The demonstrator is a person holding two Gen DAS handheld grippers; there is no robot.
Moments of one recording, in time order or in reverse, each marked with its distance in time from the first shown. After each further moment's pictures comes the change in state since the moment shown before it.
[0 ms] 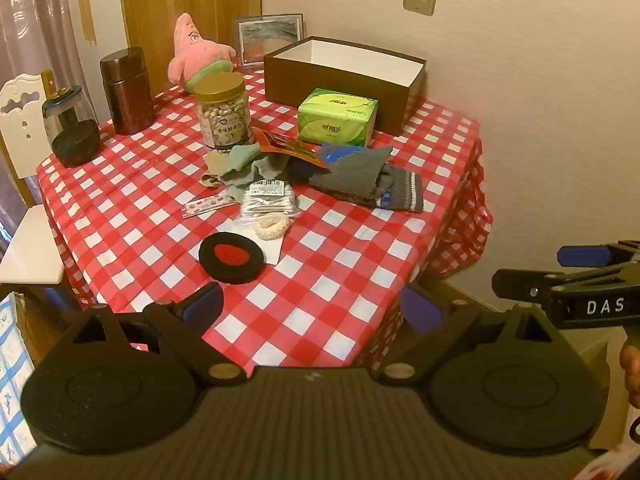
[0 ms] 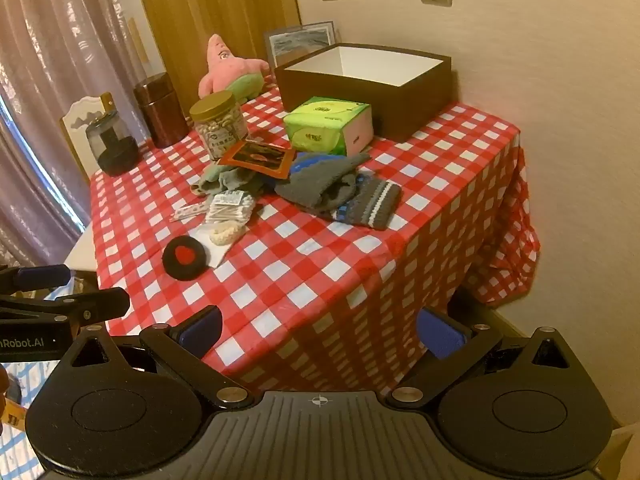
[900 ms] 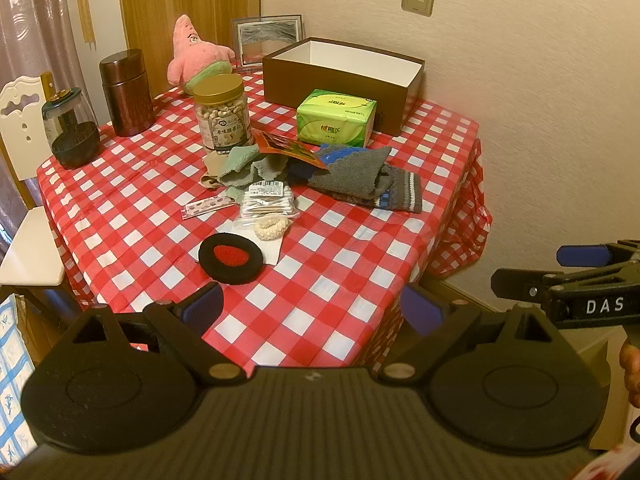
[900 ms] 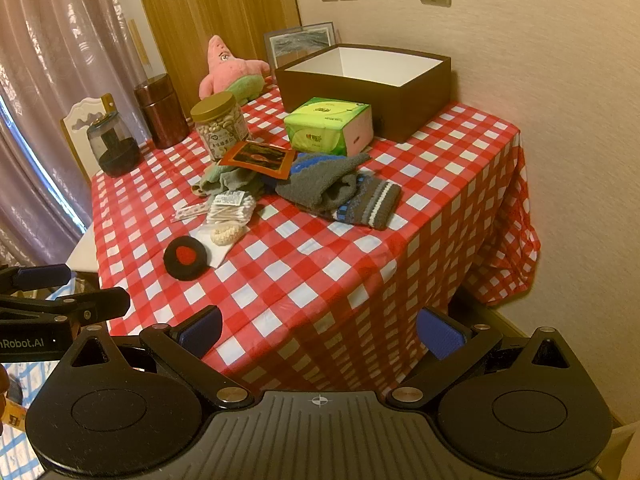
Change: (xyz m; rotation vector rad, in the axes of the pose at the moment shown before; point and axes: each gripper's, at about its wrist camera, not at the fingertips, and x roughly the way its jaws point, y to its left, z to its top) left arm 0.000 0.000 0.000 -0.001 -0.003 -0.002; right arm -0.001 0.001 -0.001 -0.002 -0.003 -0.001
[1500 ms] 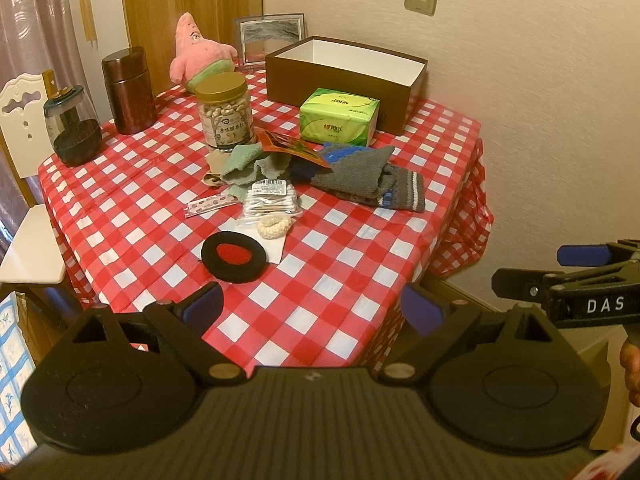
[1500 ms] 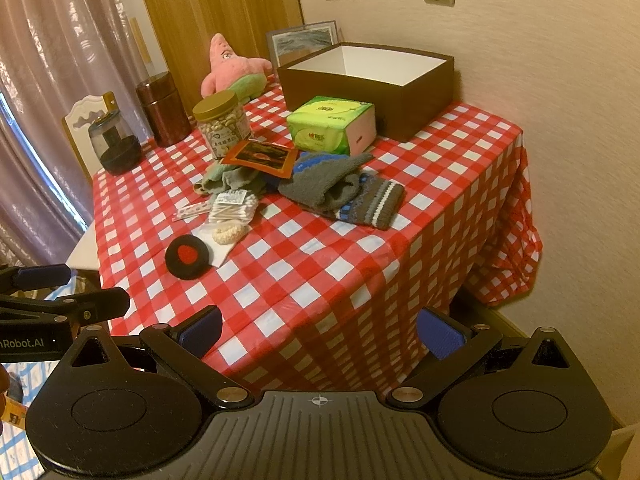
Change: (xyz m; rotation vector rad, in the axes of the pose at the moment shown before) left arm 0.000 0.000 0.000 0.001 0.000 0.000; right arm 0.002 0.003 0.000 0.000 0.001 0.000
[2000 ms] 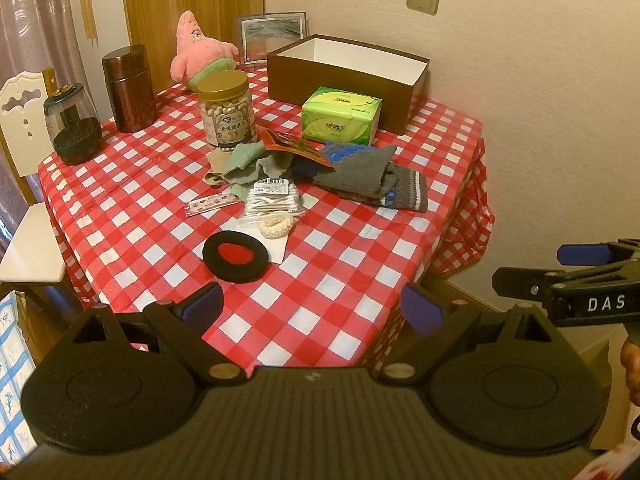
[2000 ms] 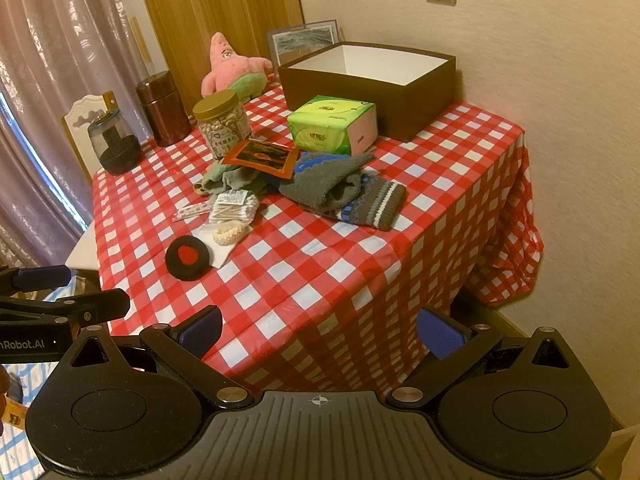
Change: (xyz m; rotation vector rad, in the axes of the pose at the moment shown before) left arm 0.000 0.000 0.000 -0.001 0.001 -0.001; right arm 0.003 0.001 0.001 0.000 0.001 0.000
